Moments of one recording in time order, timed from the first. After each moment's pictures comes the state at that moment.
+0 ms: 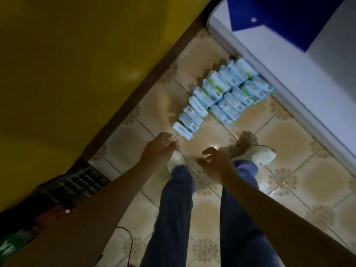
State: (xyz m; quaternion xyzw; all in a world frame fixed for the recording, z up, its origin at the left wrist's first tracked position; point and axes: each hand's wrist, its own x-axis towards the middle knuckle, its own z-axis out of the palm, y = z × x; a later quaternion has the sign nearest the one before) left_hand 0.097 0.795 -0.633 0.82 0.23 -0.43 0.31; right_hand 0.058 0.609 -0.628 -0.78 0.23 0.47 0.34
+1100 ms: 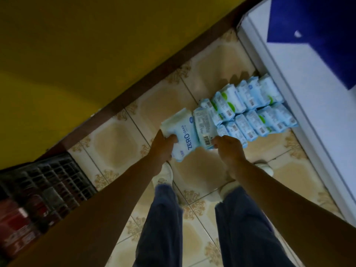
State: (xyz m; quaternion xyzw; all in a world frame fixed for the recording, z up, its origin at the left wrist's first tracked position) left_hand 0.156 0.745 -0.721 0.57 0.51 -0.29 0.58; right_hand 0.184 0.575 -0.739 -0.75 0.28 0.44 0.41
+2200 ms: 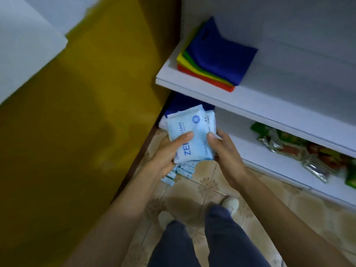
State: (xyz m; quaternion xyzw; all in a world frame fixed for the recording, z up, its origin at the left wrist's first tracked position) left_hand 0.162 0.669 -0.228 0.49 0.04 -0.41 0.77; right_hand 0.079 0.529 -0.208 -0.61 0.29 0.03 0.74
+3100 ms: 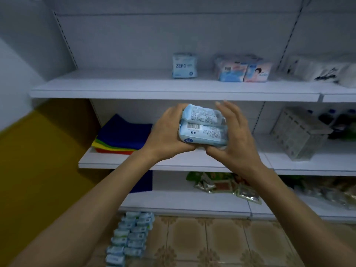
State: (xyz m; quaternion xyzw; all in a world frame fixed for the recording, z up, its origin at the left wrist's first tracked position) left_hand -0.032 0.397 0.010 0.71 -0.56 0.03 0.43; right_hand -0.182 0.269 -0.013 -0.89 0.12 -0.40 0.18
